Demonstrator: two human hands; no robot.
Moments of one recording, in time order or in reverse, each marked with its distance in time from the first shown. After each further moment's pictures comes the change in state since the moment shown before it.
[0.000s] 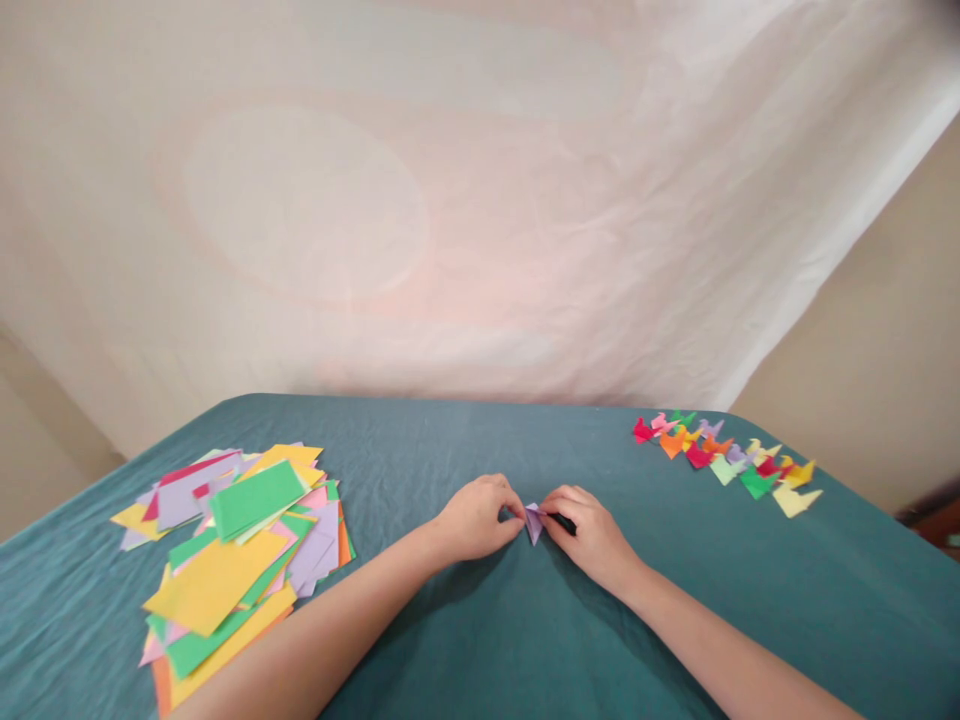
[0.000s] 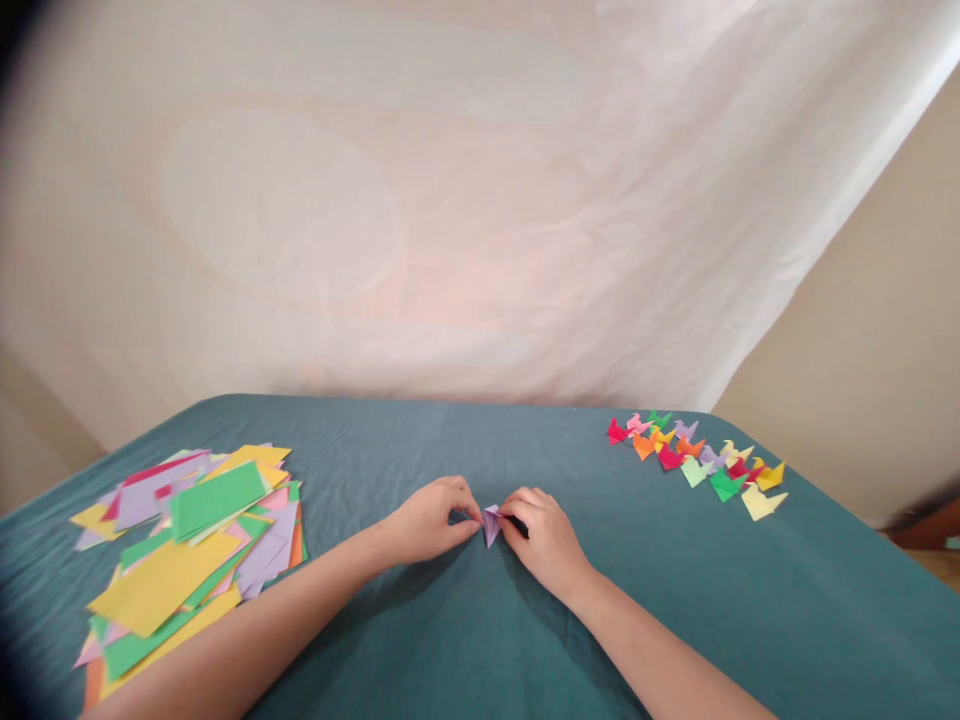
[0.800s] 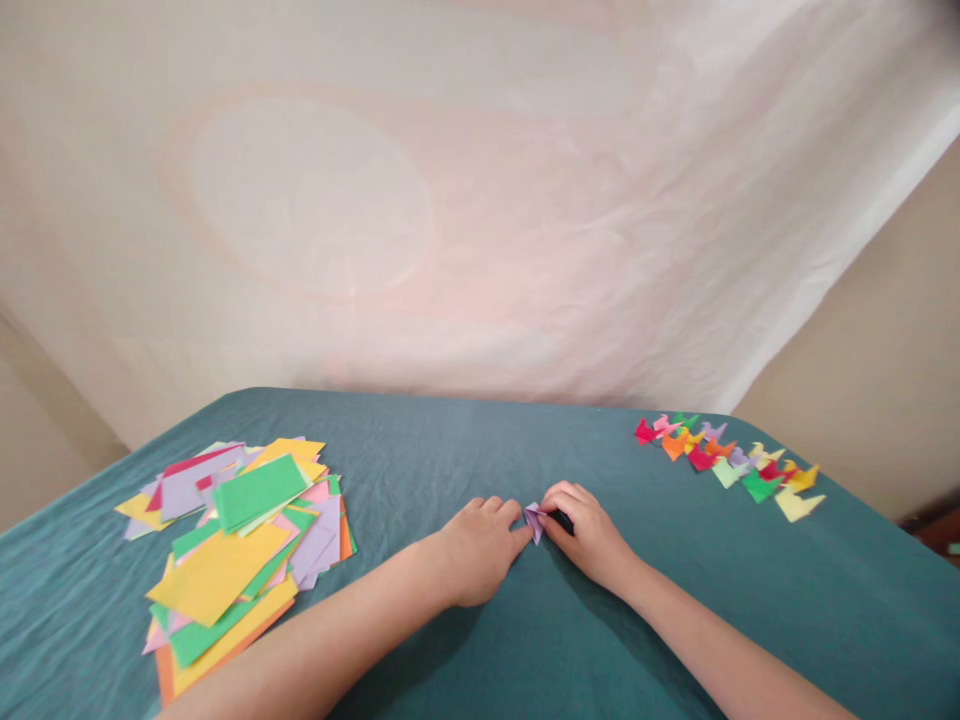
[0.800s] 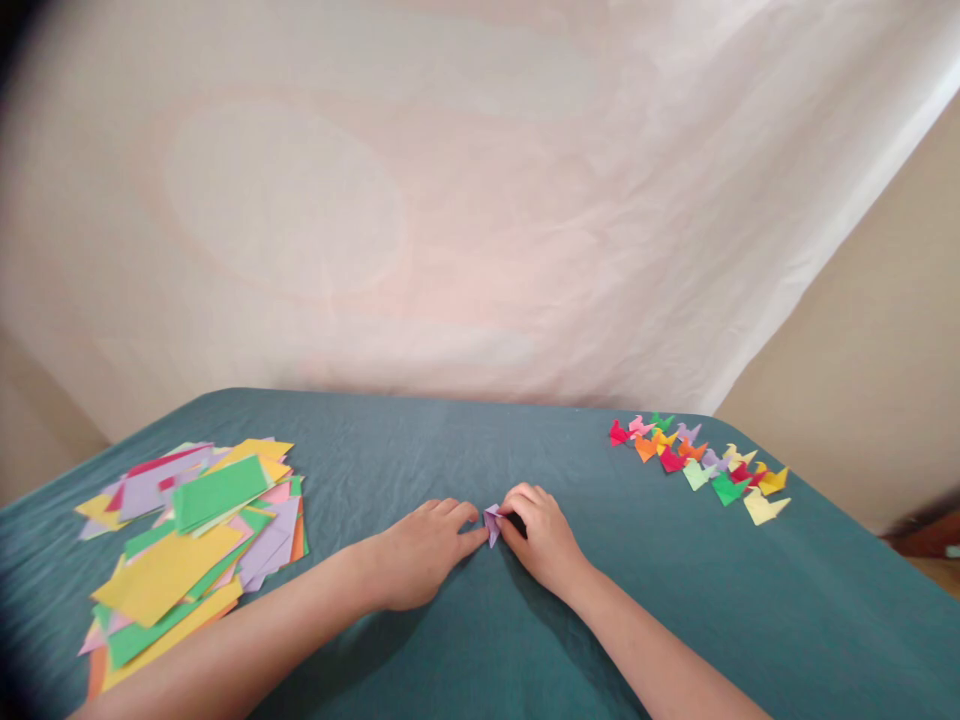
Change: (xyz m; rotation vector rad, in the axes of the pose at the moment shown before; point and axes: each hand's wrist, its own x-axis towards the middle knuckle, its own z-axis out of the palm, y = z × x) left_hand -0.021 0.041 -0.023 0.463 -0.296 0.102; right_hand 0.002 0.003 0.002 -0.006 -0.020 -0.022
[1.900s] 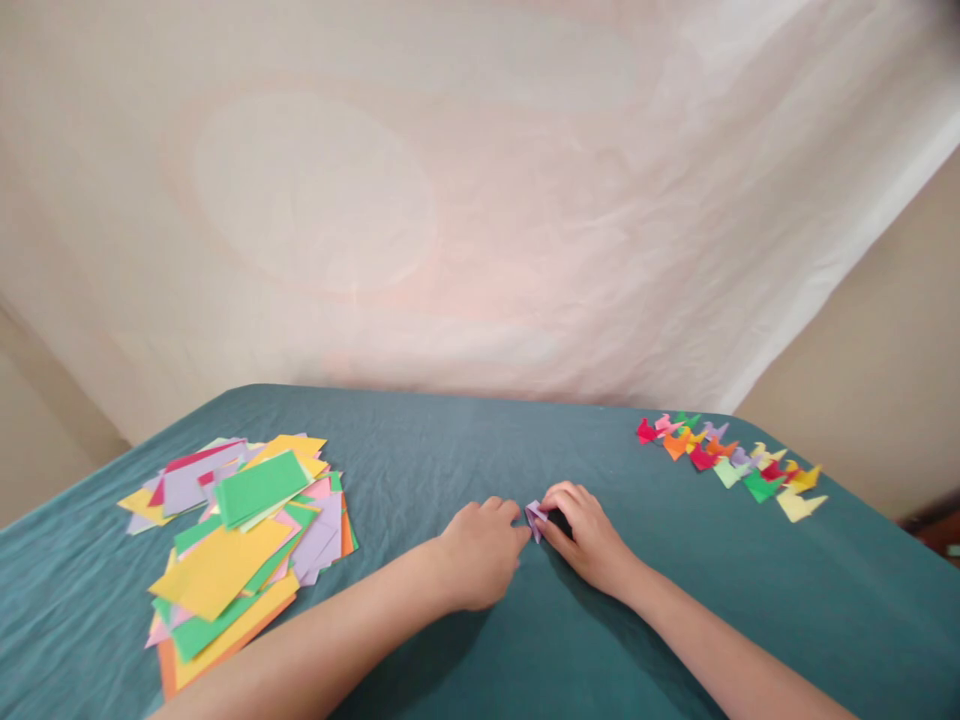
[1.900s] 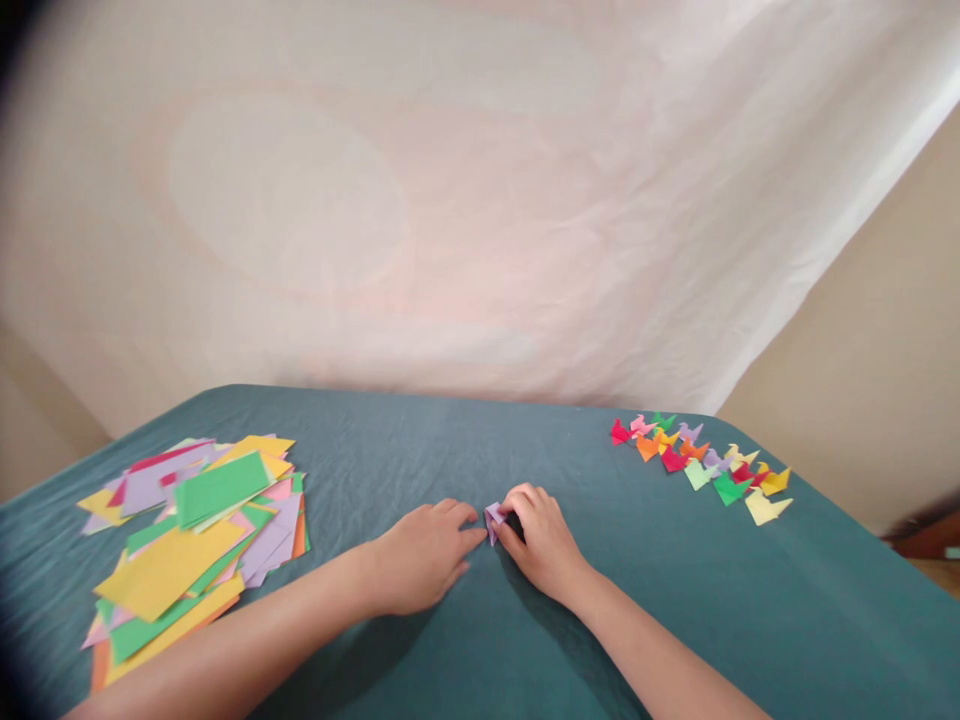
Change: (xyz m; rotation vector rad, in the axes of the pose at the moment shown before) left_hand 0.000 0.006 -0.004 -0.131 -0.065 -0.124; right_hand -0.005 -0.008 -0.001 -0.046 -0.032 0.032
